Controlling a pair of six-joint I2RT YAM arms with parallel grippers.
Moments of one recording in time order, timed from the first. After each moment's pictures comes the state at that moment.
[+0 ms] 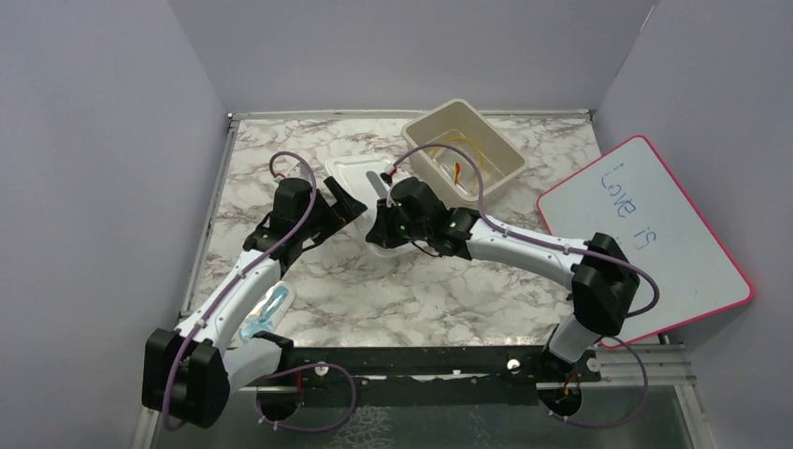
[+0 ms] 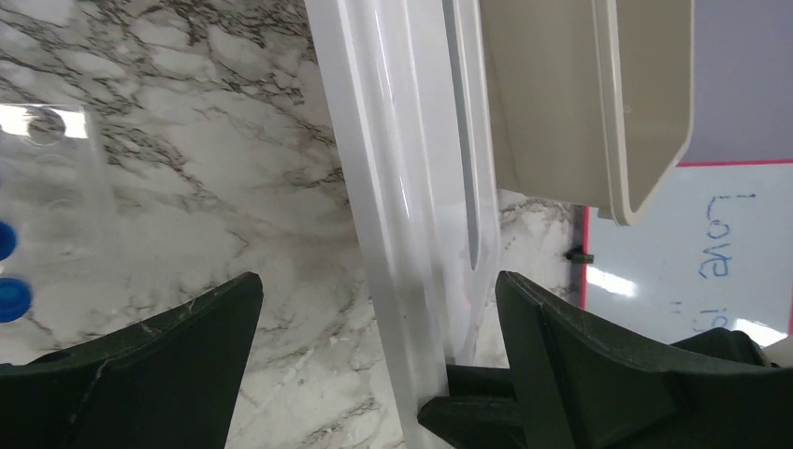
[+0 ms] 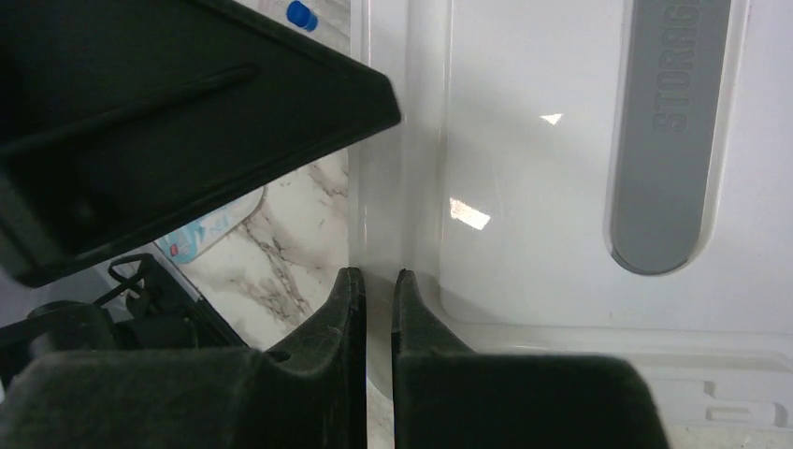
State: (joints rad) left arm -0.31 1.07 0.75 -0.24 0.14 -0.85; right arm 0.96 1.67 1.25 -0.19 0.02 0.54
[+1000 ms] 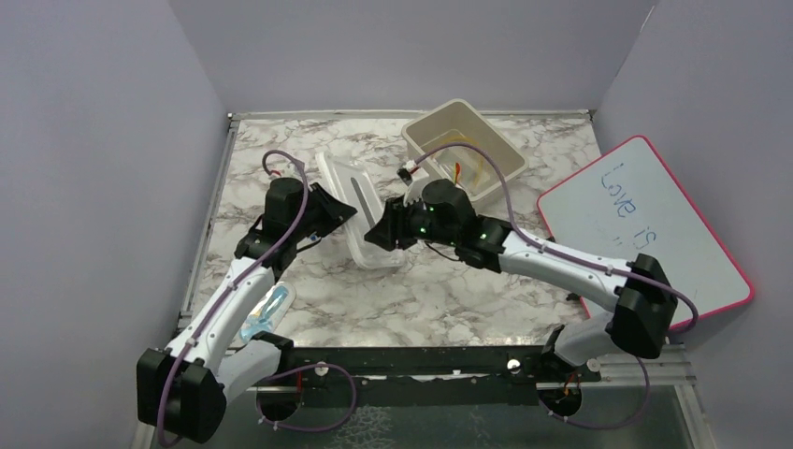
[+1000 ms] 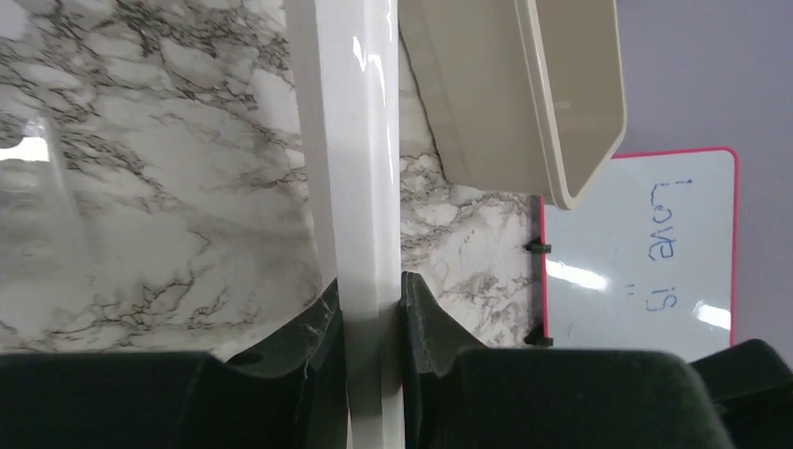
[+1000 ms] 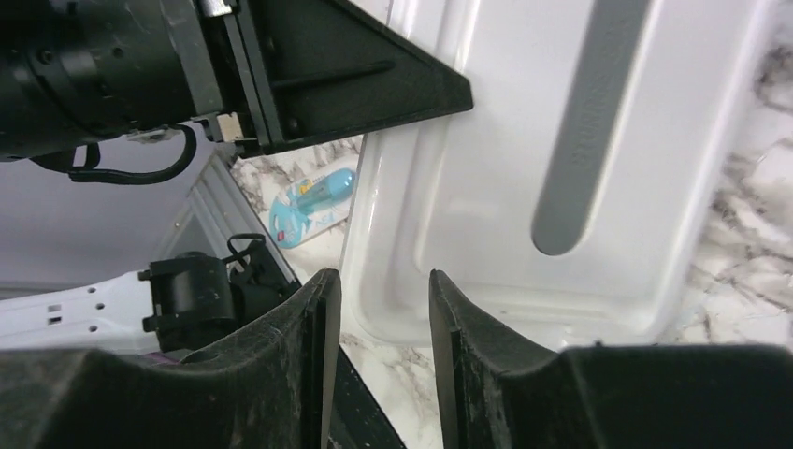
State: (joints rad) left arm -0.31 1.04 0.74 -0.19 0.22 -0.90; right arm 0.95 1.48 1.10 -0.01 -0.13 0.57
